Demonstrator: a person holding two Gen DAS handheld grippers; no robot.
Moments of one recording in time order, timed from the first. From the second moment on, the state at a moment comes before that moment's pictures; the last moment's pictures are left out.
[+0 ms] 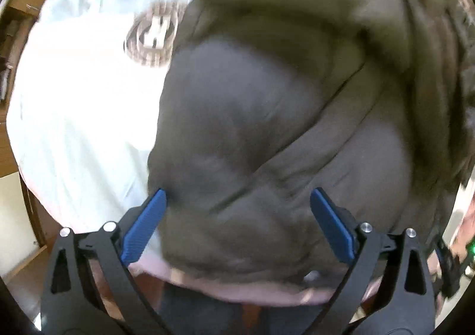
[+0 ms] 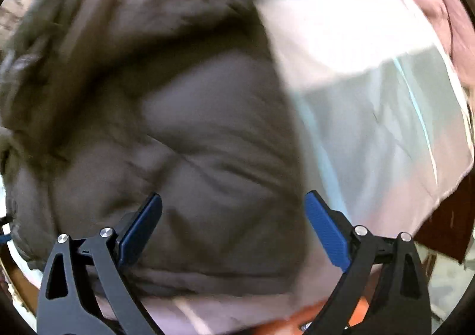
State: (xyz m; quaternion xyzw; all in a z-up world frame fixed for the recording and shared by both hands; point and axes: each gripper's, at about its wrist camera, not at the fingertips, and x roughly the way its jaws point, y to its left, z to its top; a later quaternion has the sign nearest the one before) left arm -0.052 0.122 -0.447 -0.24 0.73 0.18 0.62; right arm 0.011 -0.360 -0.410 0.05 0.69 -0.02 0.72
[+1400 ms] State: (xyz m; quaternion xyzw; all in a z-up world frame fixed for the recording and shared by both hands) left arm 0.202 0.287 -0.370 -0.64 0.40 -0.01 0.65; right arm 0.368 -0.335 -0.365 0.52 0.47 0.18 0.69
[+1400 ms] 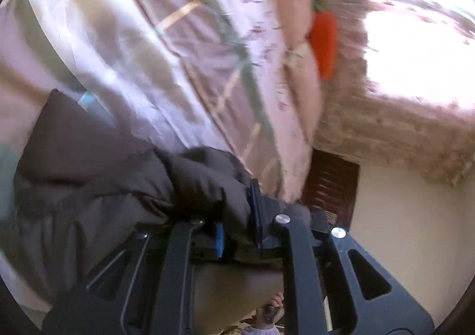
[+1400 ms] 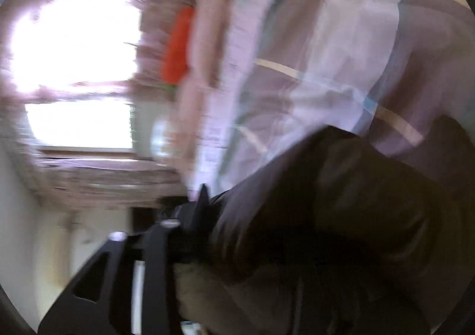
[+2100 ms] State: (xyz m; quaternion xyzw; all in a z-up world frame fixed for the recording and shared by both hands) left arm 0.162 0.384 -0.368 -0.65 0.35 0.12 0.66; right arm 0.313 -0.323 -0.332 0.30 0.48 0.18 0.80
